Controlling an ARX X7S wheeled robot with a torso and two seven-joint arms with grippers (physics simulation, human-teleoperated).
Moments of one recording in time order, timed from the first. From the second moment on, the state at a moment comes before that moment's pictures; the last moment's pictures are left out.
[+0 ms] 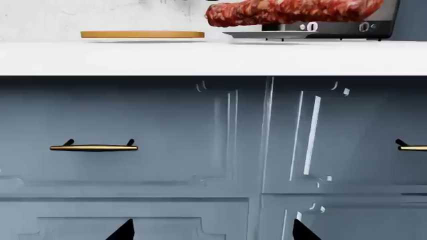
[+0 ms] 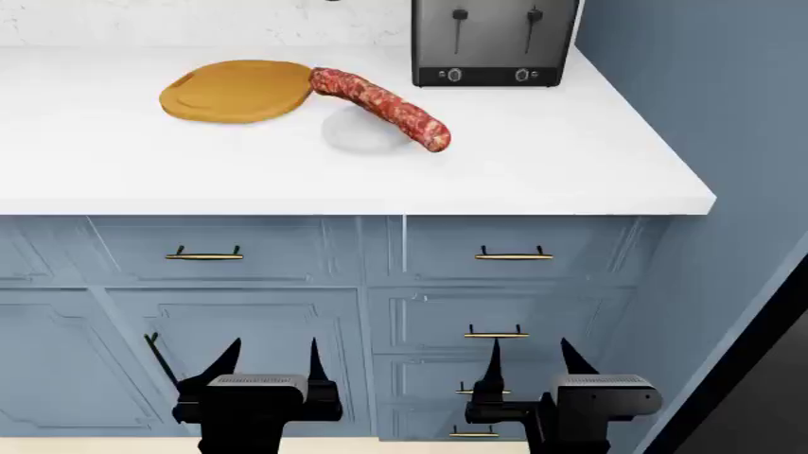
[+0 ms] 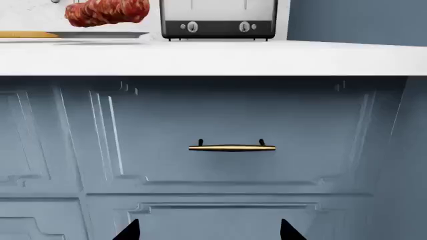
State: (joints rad) left arm 0.00 0.00 0.00 0.00 0.00 0.00 0.00; right arm 0.00 0.00 0.00 0.00 0.00 0.00 0.00
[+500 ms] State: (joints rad) left arm -0.17 -0.08 -0.02 0.54 -0.24 -0.36 -0.08; right arm 0.19 0.09 -0.03 -0.61 0.17 0.52 0.08
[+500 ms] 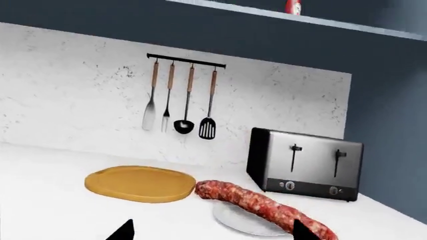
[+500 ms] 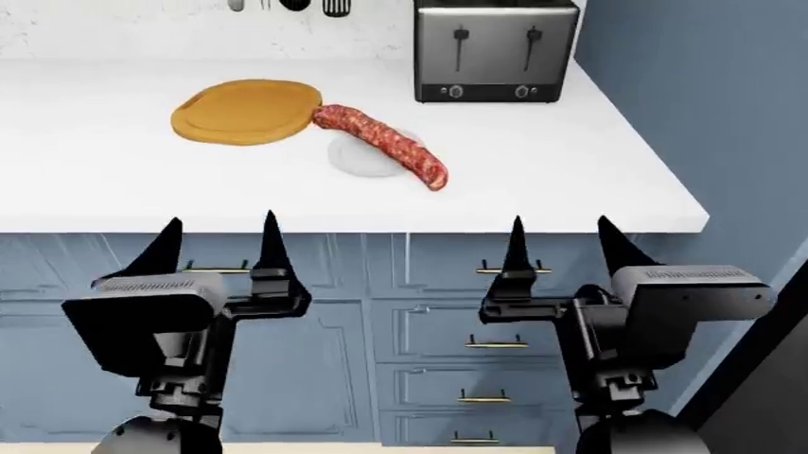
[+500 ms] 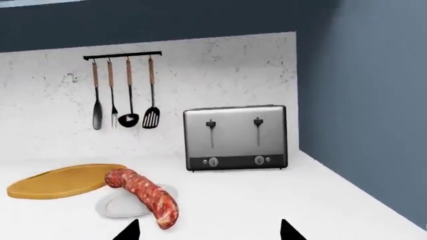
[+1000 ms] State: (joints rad) left arm -0.31 -0.17 0.04 0.82 -0.22 -0.59 -0.20; right arm 0.33 0.13 -0.06 -0.92 0.24 0.80 0.16
